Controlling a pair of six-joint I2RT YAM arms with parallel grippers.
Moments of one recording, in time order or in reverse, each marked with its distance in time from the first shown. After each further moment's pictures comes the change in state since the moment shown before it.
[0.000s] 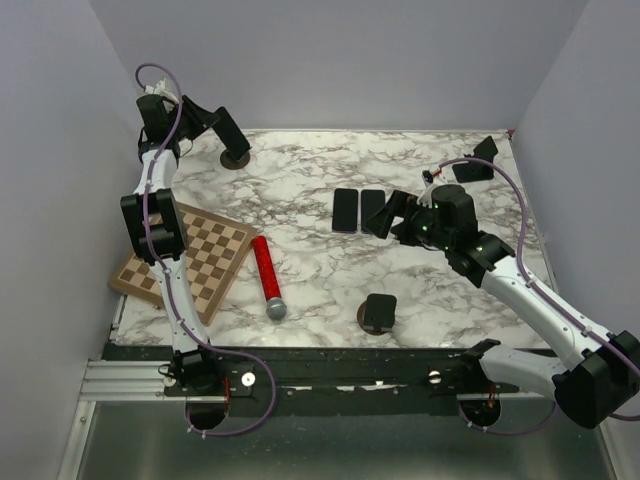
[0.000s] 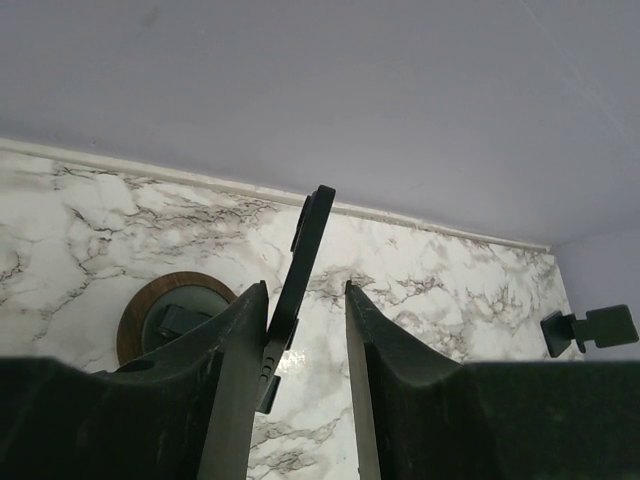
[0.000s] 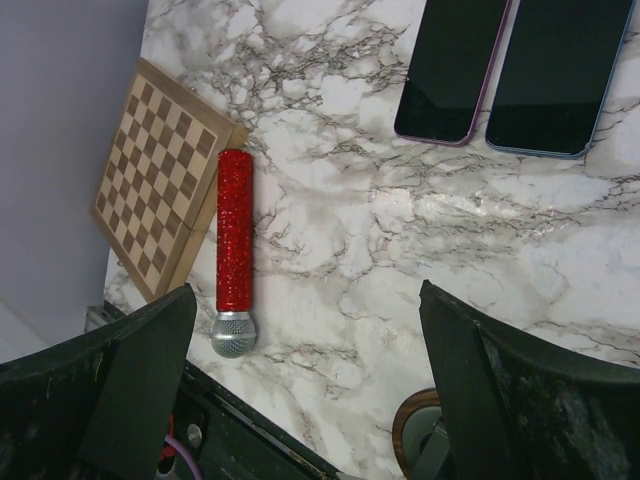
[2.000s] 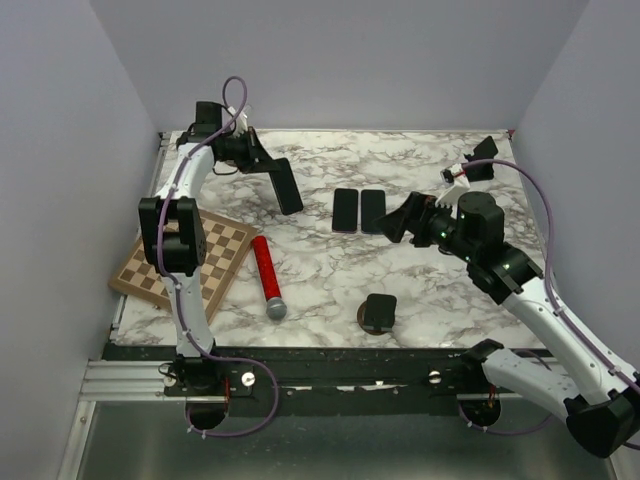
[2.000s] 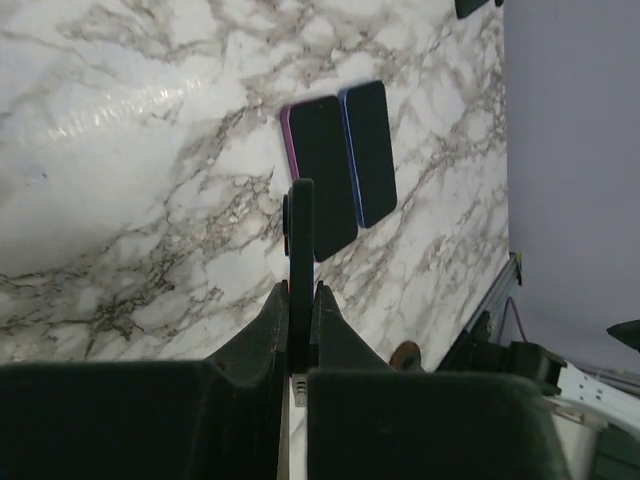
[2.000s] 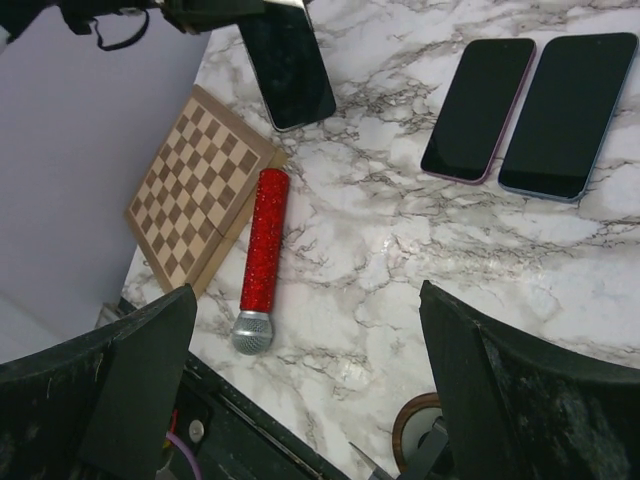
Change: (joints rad) left arm -0.227 -0.303 -0.230 -0.621 0.269 0.289; right arm 0.000 -0.164 0.008 -0.039 -0.004 -0.065
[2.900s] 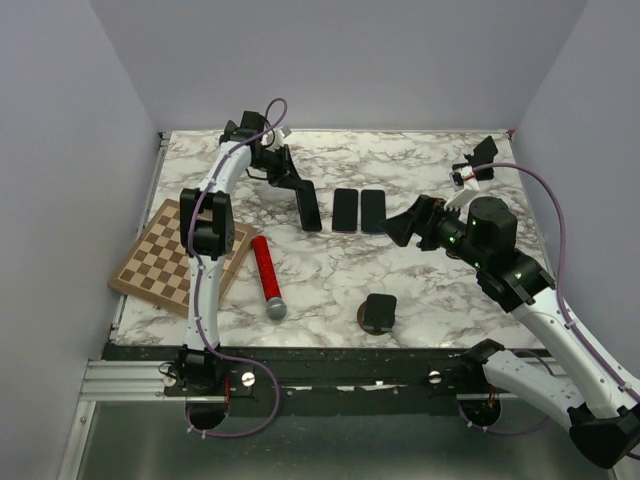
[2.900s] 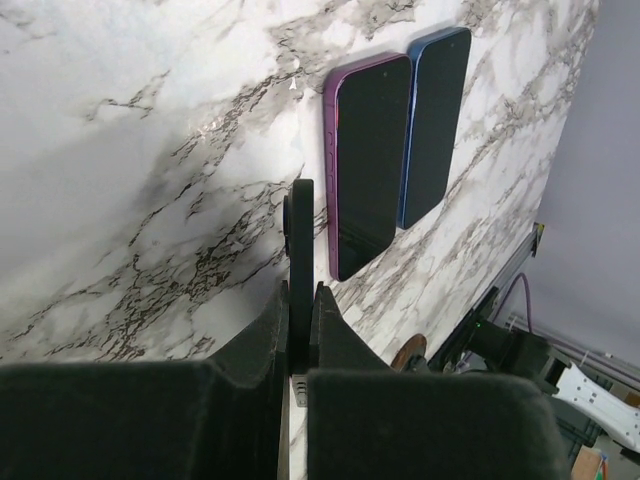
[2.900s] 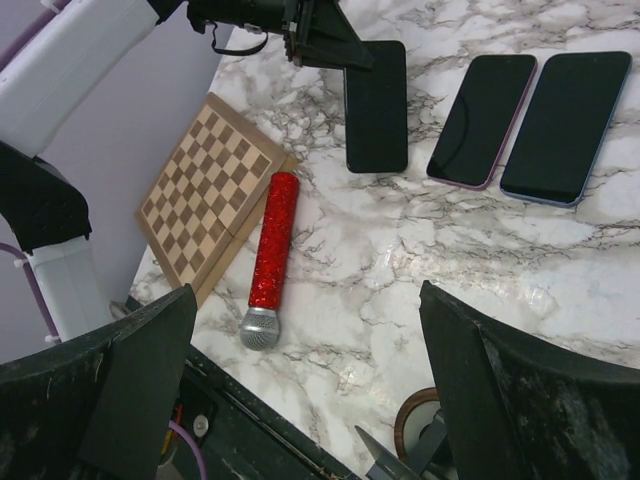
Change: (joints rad) left arm -0.163 0.374 0.393 -0.344 -0.085 0.009; right arm 0.000 -0.084 0.009 -0.041 0.001 -0.011
